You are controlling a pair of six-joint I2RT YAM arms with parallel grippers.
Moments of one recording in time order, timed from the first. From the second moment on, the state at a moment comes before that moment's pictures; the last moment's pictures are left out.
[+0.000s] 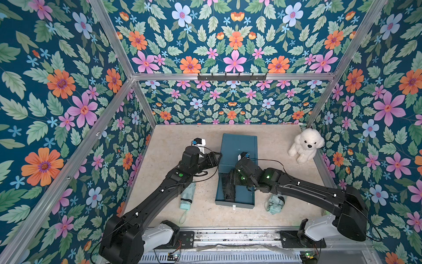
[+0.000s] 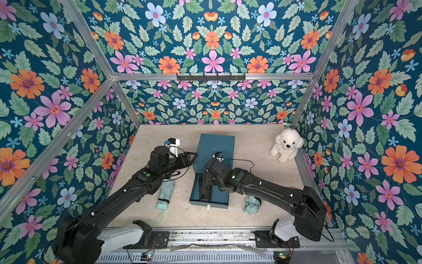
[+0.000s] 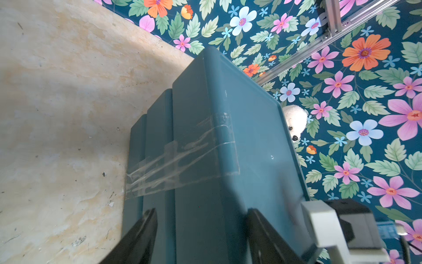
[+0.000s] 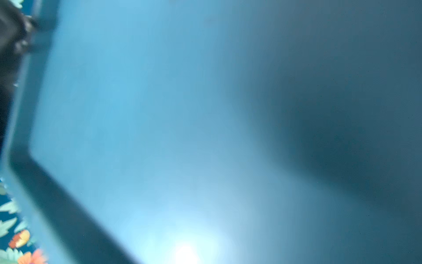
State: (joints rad) left arm -0.52 1.14 0.82 -0.11 0.20 -0.72; right arm 1.01 1.44 1.10 -0.51 0.13 0.89
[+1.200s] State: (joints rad) left arm -0.10 1.31 0.63 -0.40 -0.35 -0.82; right arm 1.17 1.15 0.87 -0.34 0.10 0.89
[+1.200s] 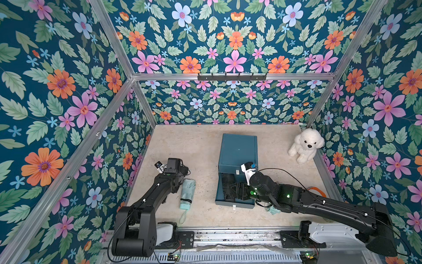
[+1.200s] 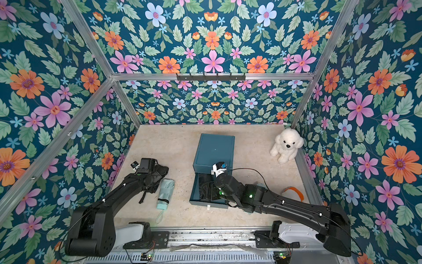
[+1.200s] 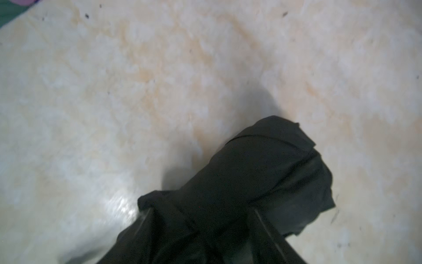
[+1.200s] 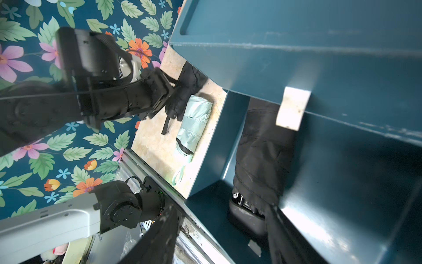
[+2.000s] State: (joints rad) left arm -0.11 1.32 0.73 -0.47 -0.34 -0.81; right arm 1.23 1.19 0.90 -0.25 0.10 0.91
